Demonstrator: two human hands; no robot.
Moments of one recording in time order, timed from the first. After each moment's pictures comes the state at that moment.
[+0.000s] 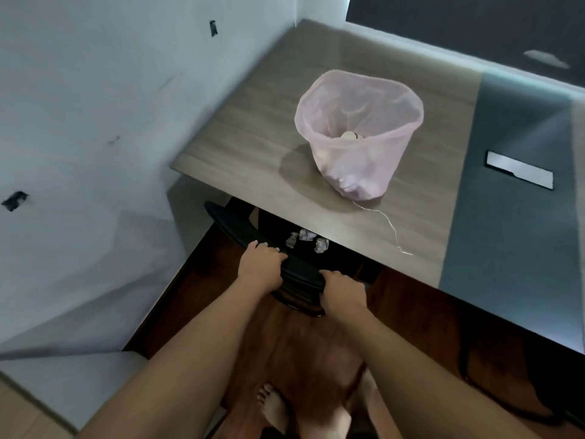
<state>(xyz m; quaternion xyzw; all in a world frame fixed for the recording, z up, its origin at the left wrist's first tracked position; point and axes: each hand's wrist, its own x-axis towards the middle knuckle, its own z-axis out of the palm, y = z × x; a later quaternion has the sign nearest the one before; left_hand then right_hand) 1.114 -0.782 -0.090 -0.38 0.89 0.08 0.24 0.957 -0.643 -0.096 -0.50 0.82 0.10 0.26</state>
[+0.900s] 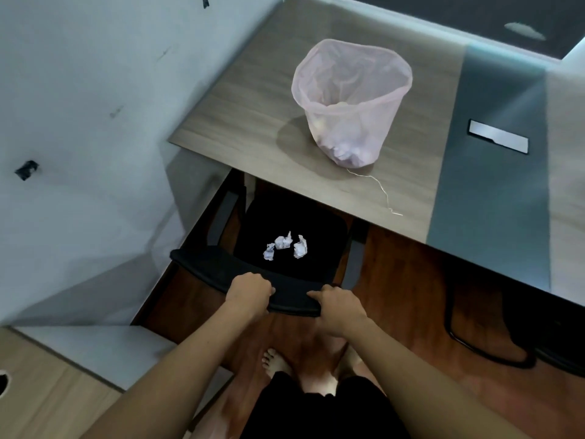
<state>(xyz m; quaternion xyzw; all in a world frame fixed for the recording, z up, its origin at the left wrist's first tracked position) 1.217 -0.652 -0.056 -0.33 0.88 0.07 0.32 1.034 -0.526 -0.081 -0.58 0.73 0.16 0.32</state>
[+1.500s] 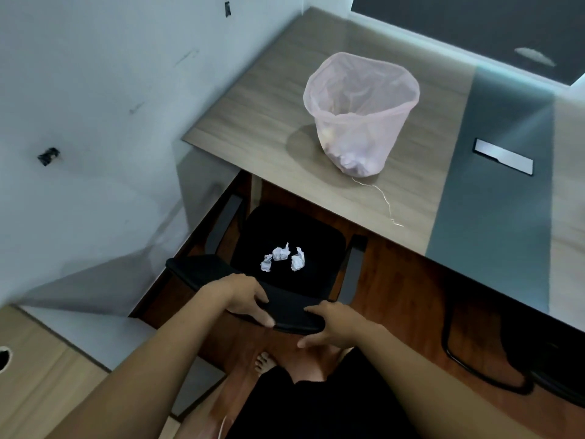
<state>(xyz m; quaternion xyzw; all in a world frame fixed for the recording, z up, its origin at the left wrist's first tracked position) 1.244 -0.673 -0.035 -0.34 0.79 0.33 0.39 1.017 -0.507 -0.071 -0.57 0.65 0.12 0.48</state>
